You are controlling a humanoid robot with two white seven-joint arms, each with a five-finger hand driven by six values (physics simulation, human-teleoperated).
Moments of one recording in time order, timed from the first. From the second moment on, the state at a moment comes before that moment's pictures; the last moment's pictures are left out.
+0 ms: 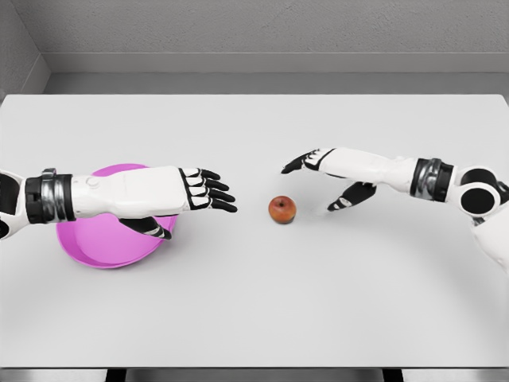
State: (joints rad) left arm -0.66 0.91 -0.85 -1.75 -0.24 -0.61 -0.35; right arm -0.55 -0.59 0.49 -1.28 0.17 -0.62 0.61
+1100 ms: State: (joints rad) left arm -0.85 0.42 -0.94 -1.43 -0.39 -0.61 -0.55; right arm -0.51 -0.73 0.19 -1.28 0.15 -0.61 0.61
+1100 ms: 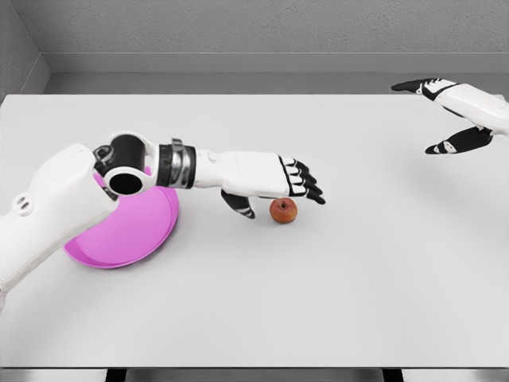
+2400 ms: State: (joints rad) left arm -0.87 0.32 -0.96 -1.24 -0.51 -0.61 -0.54; right arm -0.51 -0.73 0.22 -1.31 0.15 -0.61 0.61
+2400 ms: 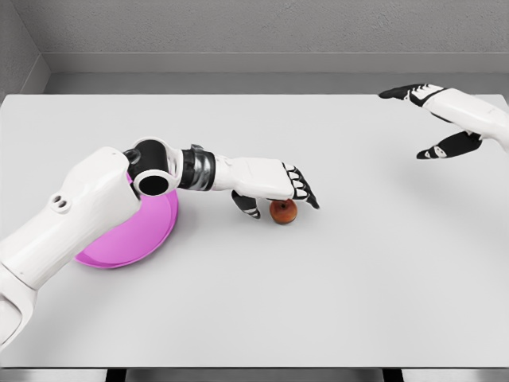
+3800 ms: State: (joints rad) left arm -0.89 0.29 -1.00 -1.18 -0.53 -0.61 -0.54; right arm -0.52 -0.73 0.23 -1.33 0.15 -0.61 0.61
